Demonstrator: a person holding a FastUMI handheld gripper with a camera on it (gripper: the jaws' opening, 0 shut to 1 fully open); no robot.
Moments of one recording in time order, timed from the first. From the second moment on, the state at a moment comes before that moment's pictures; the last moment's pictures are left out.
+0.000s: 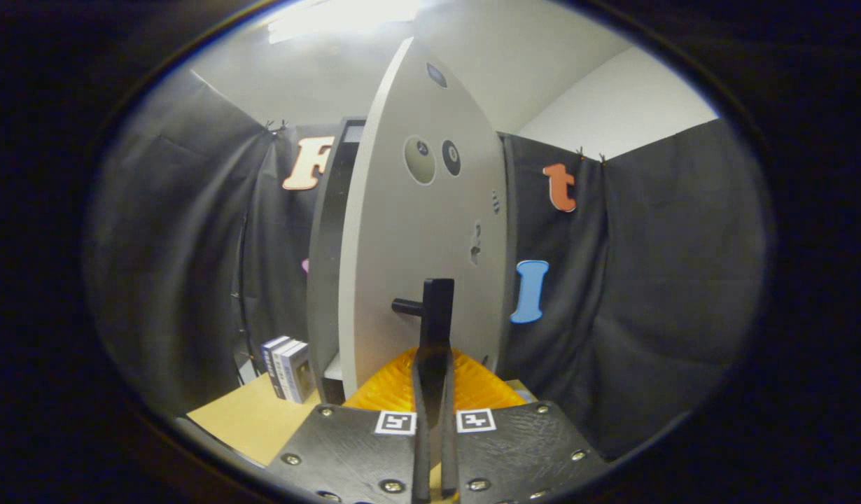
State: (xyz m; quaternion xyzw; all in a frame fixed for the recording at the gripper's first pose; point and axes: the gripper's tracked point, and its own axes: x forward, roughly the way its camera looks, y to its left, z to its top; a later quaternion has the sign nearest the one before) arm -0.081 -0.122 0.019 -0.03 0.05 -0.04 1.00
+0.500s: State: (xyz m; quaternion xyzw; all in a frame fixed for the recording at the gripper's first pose) arm -0.113 -0.236 0.012 -0.04 0.07 -0.13 0.99
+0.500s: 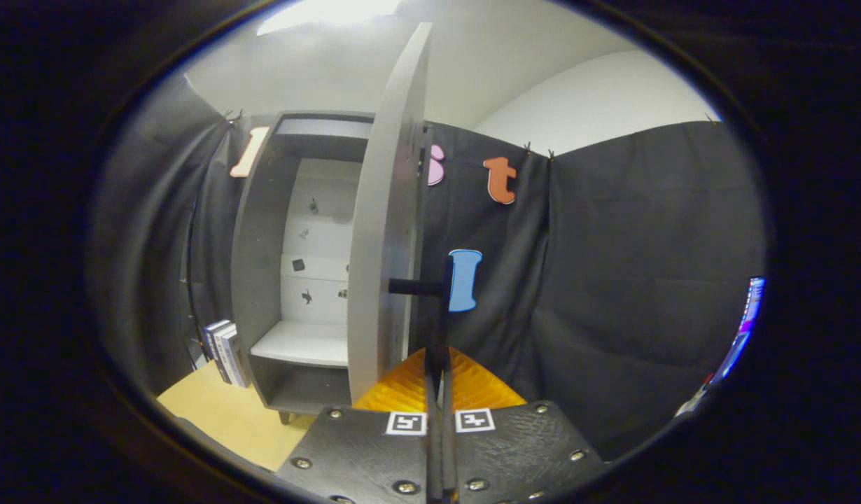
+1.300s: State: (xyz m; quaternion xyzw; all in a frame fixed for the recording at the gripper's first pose) arm -0.157 -0.272 0.029 -0.04 0.05 -0.22 0.97
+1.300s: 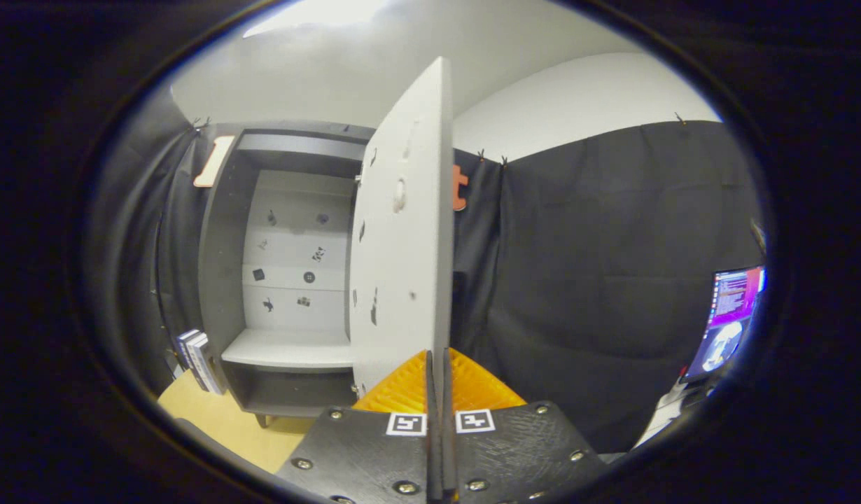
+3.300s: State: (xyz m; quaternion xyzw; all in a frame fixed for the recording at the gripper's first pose) arm -0.091 -0.101 -0.388 0.05 0.32 -0.23 0.92
